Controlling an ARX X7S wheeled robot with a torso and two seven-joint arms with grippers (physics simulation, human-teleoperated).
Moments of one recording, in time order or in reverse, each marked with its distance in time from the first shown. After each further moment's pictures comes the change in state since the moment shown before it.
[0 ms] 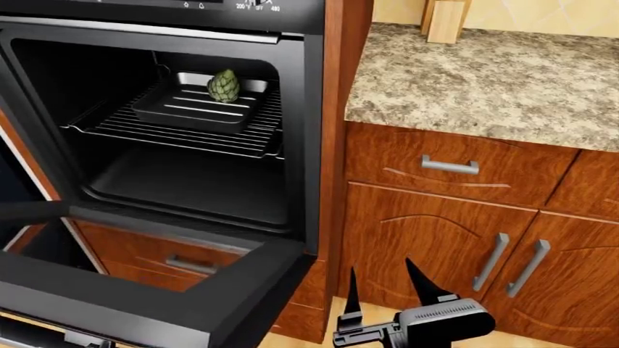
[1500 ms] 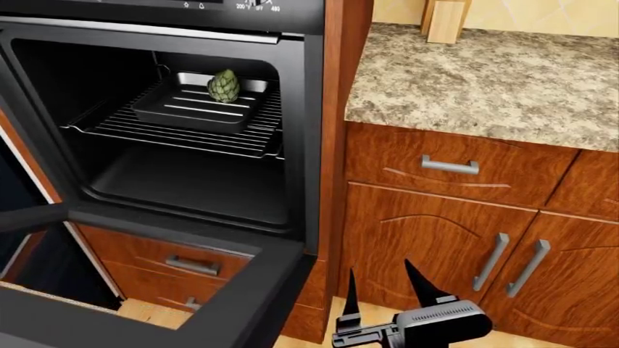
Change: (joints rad) left arm -0.080 0.110 0.076 -0.336 -0.048 0.095 -0.279; right arm 0.006 0.002 -0.017 0.020 -0.012 -0.016 0.014
